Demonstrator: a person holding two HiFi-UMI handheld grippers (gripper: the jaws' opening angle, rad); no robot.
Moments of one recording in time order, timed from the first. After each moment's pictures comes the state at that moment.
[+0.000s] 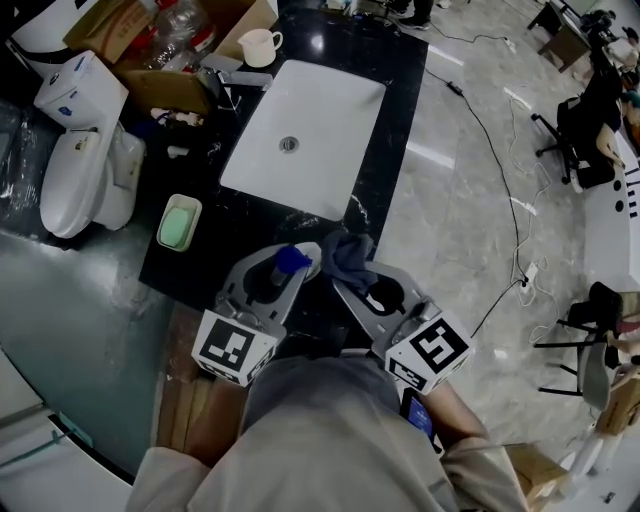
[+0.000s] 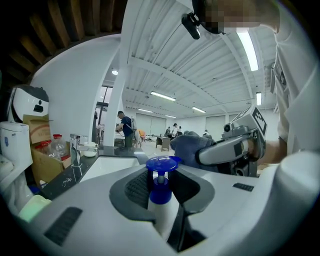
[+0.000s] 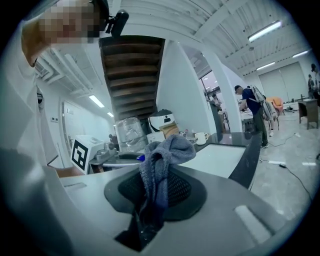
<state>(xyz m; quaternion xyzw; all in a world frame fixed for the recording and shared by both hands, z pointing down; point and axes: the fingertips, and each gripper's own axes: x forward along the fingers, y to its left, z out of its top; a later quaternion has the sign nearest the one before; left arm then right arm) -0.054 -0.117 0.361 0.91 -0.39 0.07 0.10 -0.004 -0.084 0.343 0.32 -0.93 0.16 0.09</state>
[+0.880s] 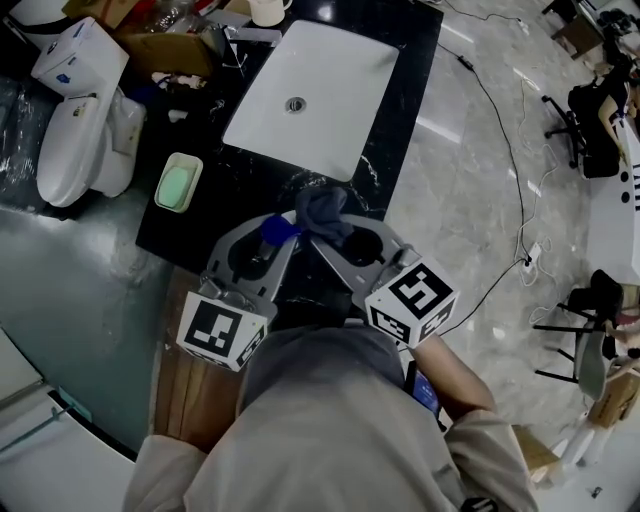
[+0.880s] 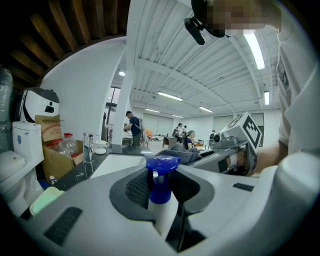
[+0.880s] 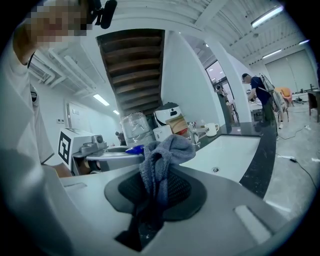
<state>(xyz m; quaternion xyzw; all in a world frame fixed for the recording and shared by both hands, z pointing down) -0.082 -0.101 0.360 0.90 -0.43 0.07 0.11 -0.046 -0.091 0.373 0.27 -0.94 0.19 0.10</state>
